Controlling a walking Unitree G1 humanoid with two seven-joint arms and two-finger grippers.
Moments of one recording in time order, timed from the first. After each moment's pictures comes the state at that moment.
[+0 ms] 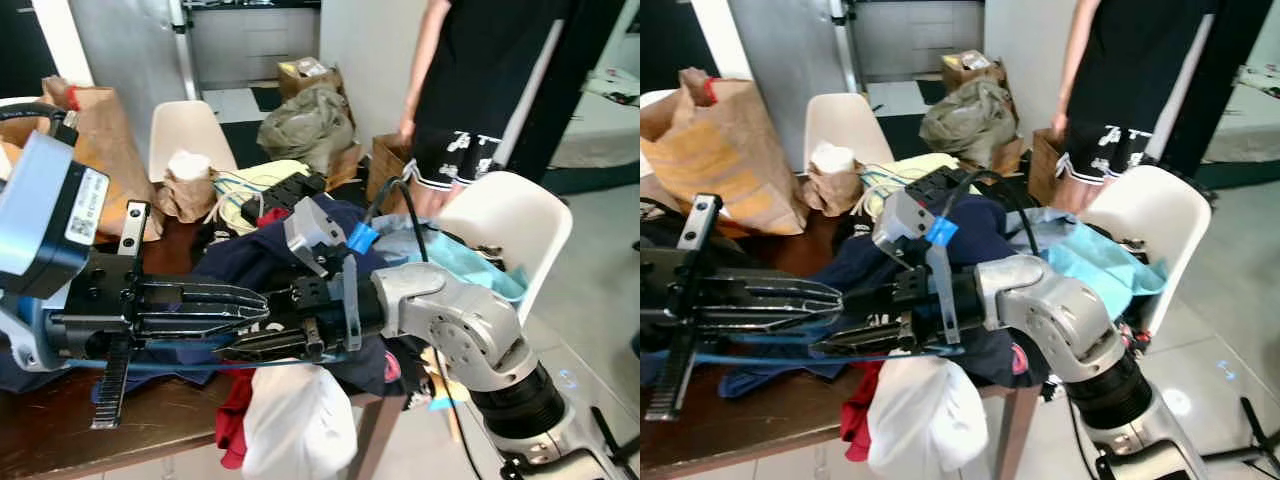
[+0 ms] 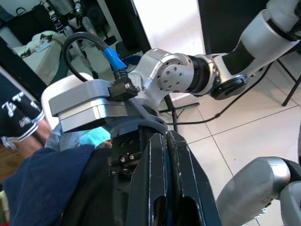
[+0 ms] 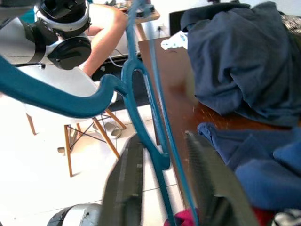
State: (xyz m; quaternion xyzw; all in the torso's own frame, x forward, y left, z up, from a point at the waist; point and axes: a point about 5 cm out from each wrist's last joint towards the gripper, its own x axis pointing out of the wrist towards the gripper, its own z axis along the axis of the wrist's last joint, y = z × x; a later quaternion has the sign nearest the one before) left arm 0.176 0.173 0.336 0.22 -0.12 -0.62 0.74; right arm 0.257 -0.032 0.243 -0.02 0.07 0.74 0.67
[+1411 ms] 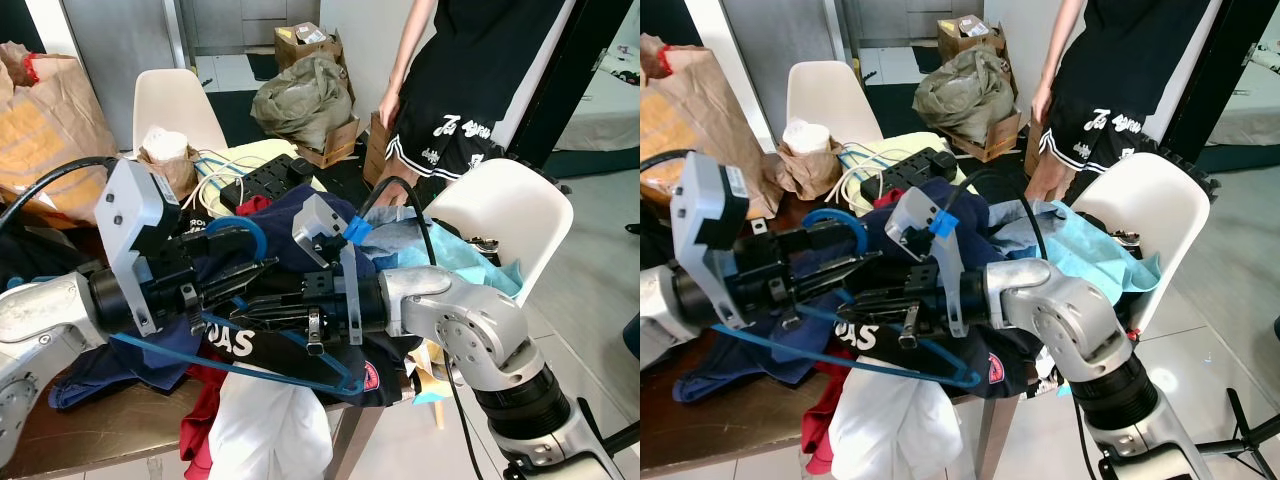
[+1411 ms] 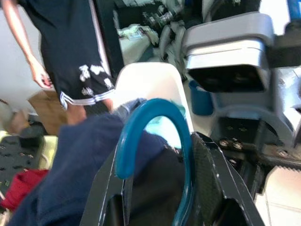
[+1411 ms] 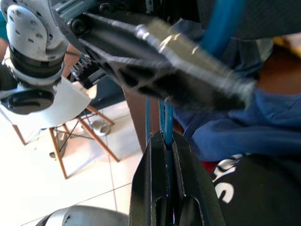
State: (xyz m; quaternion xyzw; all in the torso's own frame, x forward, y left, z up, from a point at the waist) left arm 0.230 0.172 0.288 0.09 -0.15 -0.42 0.89; right arm 0.267 -0.041 0.243 -0.01 0.07 0.69 0.72
